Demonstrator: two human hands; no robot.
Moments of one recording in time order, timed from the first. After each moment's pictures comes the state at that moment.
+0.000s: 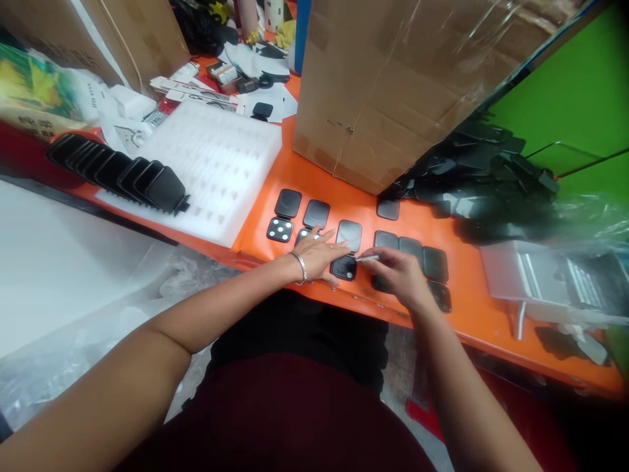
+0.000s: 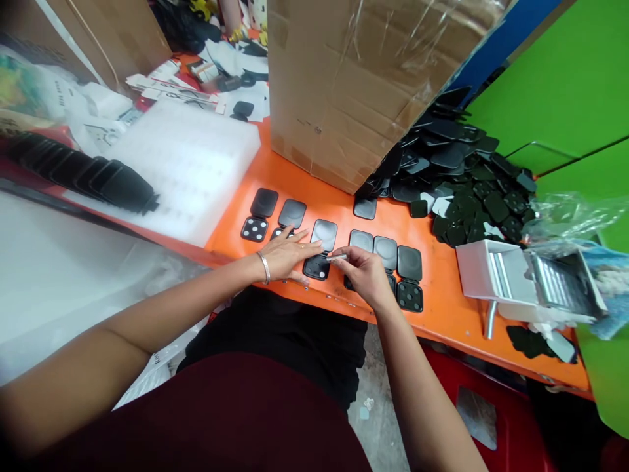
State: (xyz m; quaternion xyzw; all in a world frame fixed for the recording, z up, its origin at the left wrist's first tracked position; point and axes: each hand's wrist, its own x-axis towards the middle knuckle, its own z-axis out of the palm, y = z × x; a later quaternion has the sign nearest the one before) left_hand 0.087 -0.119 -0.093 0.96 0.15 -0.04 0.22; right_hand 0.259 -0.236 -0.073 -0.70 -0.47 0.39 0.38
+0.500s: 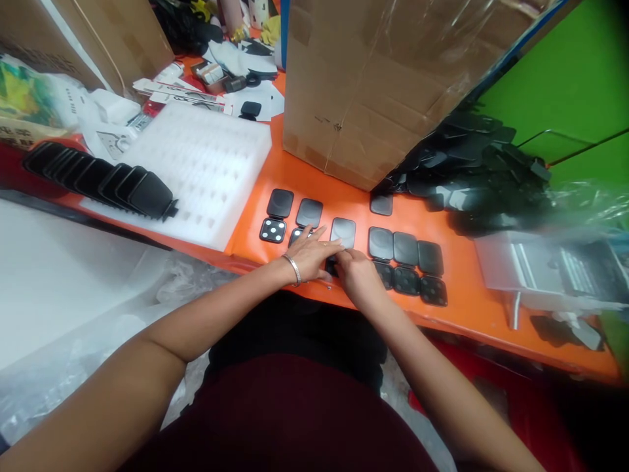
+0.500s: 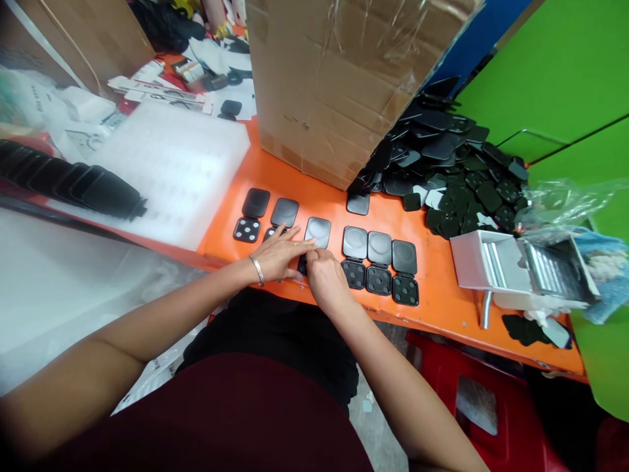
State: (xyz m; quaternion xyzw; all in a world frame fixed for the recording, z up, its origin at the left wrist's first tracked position) left_hand 0.088 -0.118 -0.099 0.95 0.18 -0.02 0.25; right_hand 0.217 -0.224 -0.097 -0.73 -0.66 0.11 0.11
